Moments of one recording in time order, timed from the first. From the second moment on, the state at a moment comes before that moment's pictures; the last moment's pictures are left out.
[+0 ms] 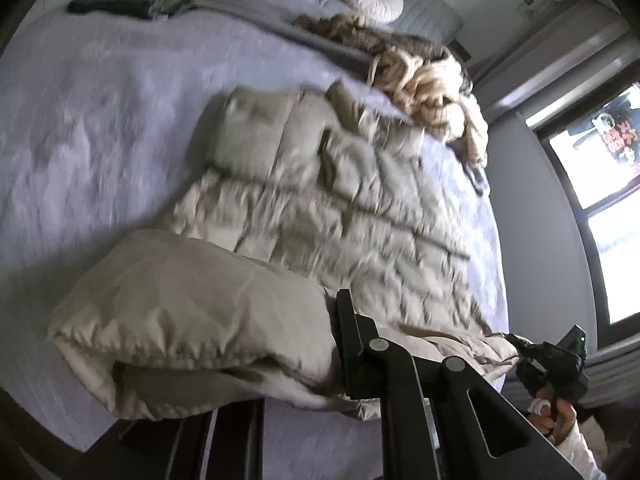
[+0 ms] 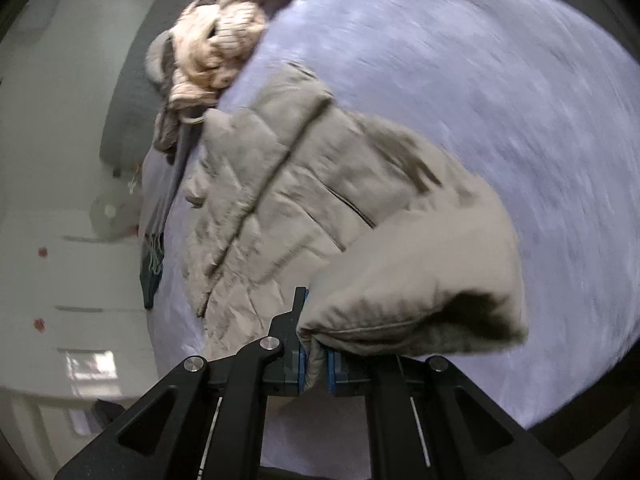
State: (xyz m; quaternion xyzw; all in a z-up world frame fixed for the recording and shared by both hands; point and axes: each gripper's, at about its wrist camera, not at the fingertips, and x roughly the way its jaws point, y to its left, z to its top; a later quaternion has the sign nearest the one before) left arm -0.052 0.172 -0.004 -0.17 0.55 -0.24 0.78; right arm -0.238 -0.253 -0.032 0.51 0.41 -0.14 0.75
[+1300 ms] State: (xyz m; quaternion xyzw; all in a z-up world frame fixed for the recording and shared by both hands) left arm 0.268 0.032 -0.143 -0.08 0.53 -0.13 0.83; right arm 0.136 -0.372 -0.122 0.33 0.48 -0.09 0.81
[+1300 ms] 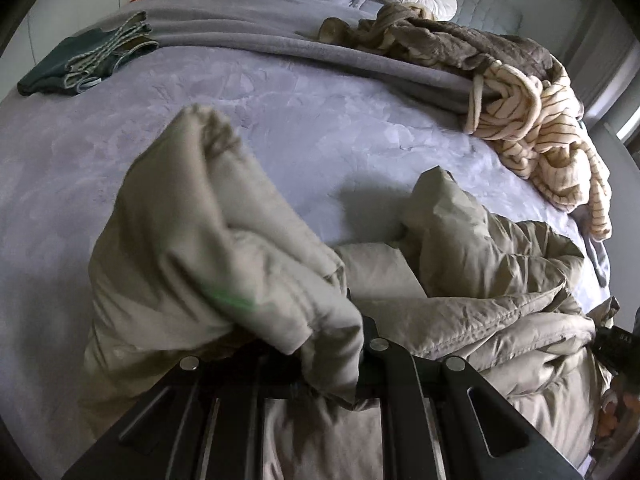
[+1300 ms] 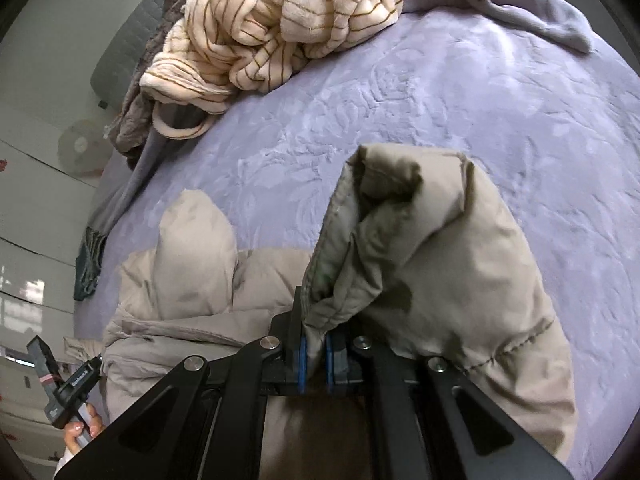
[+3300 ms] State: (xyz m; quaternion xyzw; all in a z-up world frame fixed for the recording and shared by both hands) left arm 0.324 0.027 -0.175 0.01 0.54 -0.10 0.83; right arm 0.146 -0.426 -0.164 0.32 0.52 -0.16 0.78
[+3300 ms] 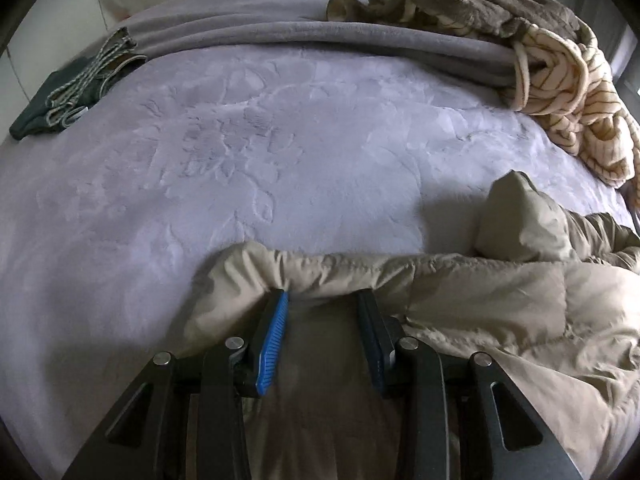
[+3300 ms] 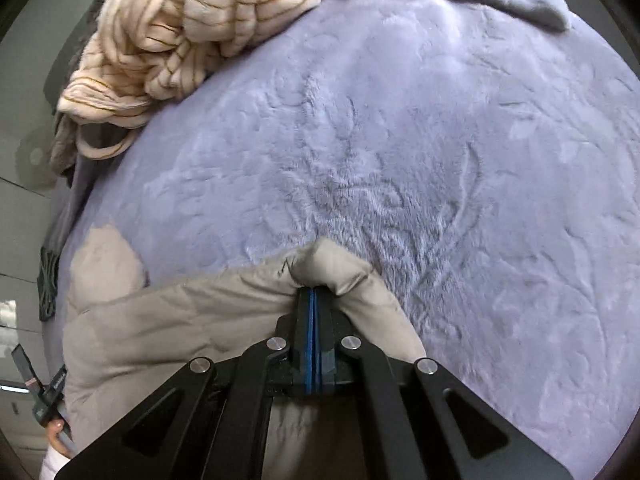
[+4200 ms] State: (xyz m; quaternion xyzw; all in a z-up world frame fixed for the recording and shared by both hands) left arm 0.178 0.090 -0.094 -0.03 0.56 -0.07 0.83; right arm 0.020 -0.370 -0.083 0.37 0.48 -0.13 0.79
